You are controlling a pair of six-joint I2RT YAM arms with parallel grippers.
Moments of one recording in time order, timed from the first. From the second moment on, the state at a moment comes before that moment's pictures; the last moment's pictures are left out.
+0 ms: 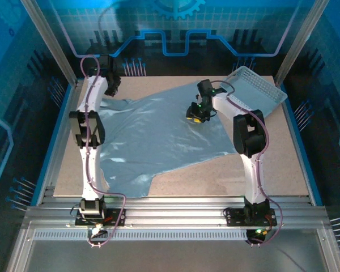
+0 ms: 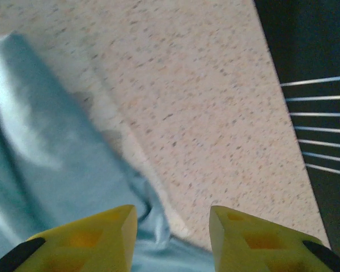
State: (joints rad) left arm 0.06 2.47 2.41 -0.94 -0.10 -1.13; right arm 0.31 2.26 1.83 -0.80 -0.32 0.55
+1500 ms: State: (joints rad) left arm 0.09 2.59 2.39 -1.08 0.02 -1.05; right arm 0.31 2.19 1.71 -0.75 -0.35 0.54
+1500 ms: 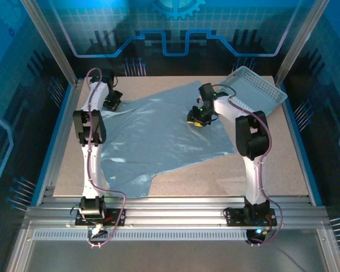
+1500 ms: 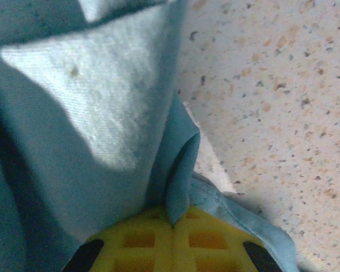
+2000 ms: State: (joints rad) left arm -0.03 2.20 1.92 -0.51 -0.08 -0.86; right arm 0.31 2.19 1.71 -0.75 -0.35 0.54
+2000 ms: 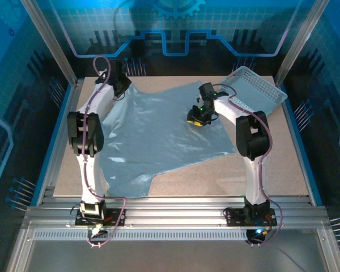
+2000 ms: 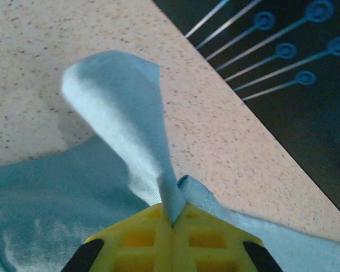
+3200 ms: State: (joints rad) left arm 0.15 2.14 1.58 -0.80 -0.02 -1.17; right arm 0.28 2.25 1.86 -0.79 -0.37 0.52
